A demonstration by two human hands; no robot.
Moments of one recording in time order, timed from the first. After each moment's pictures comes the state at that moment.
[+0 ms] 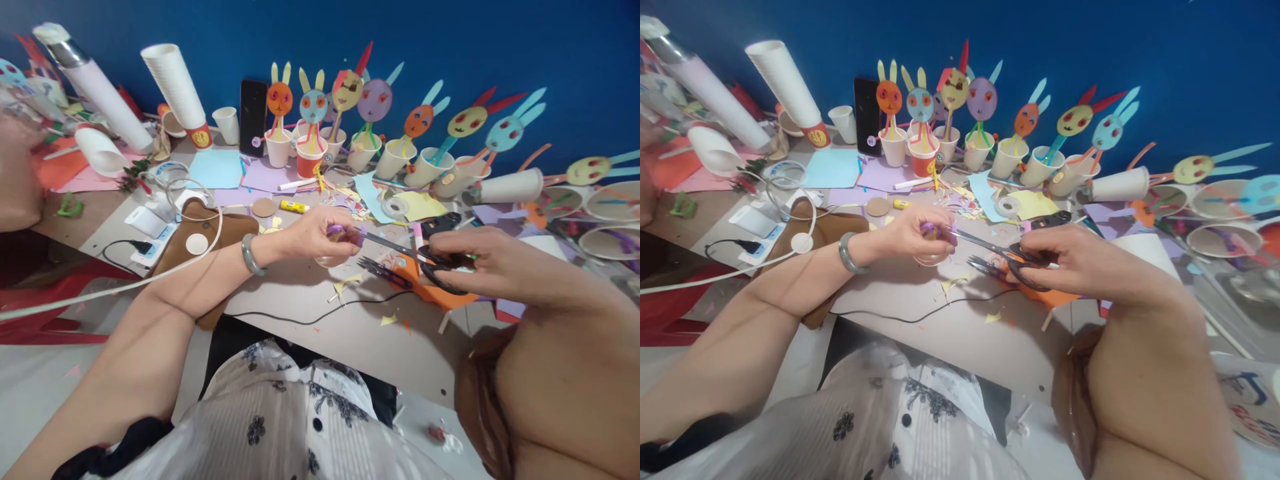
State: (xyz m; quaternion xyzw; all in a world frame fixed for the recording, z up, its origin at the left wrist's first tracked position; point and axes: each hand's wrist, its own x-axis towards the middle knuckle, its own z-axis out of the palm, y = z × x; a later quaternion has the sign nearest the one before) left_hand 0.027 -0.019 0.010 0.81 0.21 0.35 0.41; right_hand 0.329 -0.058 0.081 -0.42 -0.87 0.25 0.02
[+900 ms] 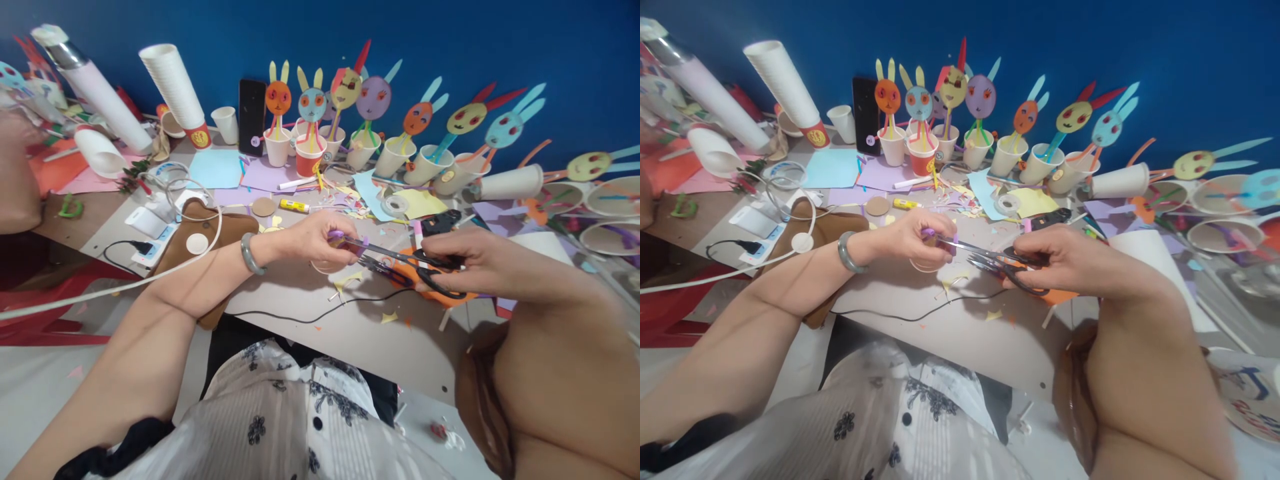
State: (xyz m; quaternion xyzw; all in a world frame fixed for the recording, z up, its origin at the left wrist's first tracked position) left_hand 0.027 -0.023 0.017 0.80 0.19 0.29 0.49; right_hand 0.320 -0.059 0.081 -0.43 -0.83 0.34 0.01
